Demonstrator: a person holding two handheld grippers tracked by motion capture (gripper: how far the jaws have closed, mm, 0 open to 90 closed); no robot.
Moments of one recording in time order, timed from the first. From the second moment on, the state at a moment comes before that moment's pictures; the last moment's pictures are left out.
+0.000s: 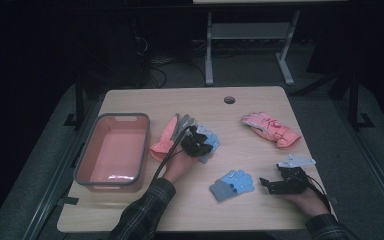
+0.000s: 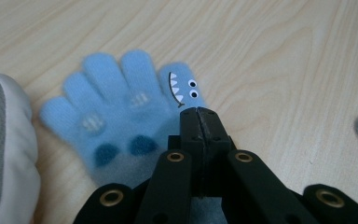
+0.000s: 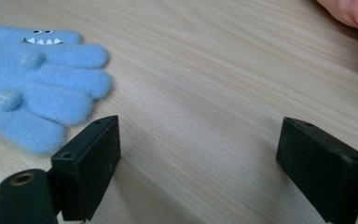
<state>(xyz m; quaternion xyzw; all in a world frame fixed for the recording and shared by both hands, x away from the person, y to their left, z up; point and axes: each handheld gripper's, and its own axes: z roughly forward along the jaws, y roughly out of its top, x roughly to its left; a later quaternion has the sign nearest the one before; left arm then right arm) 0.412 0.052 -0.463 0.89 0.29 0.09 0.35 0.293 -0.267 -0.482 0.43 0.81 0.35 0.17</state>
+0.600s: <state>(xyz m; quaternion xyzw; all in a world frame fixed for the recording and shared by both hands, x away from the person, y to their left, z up) 0.369 0.071 -0.458 0.91 0.25 0.05 0.34 0.293 -0.267 -0.482 0.43 0.81 0.35 0.17</state>
